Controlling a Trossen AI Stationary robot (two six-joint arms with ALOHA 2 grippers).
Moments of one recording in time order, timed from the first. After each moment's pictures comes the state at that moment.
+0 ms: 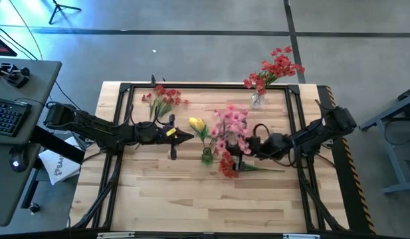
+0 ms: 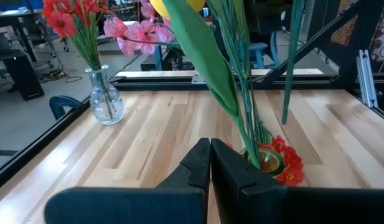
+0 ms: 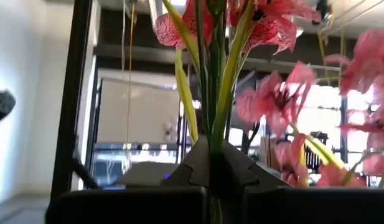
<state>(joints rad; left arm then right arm) -0.06 1.26 0.43 0.67 -0.19 0.04 0.27 1.56 0.62 1.43 0.29 -0.23</state>
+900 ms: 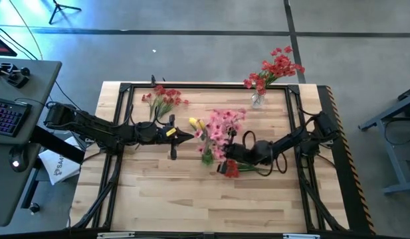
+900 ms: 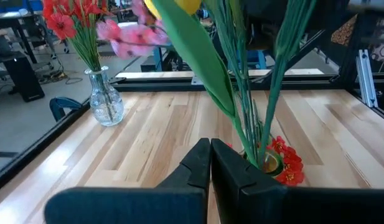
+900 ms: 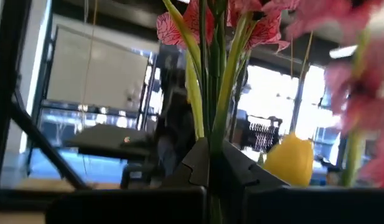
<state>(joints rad) -0.06 1.26 0.43 0.68 -0.19 0.05 0.29 1.77 0.75 1.43 0.46 -0.39</state>
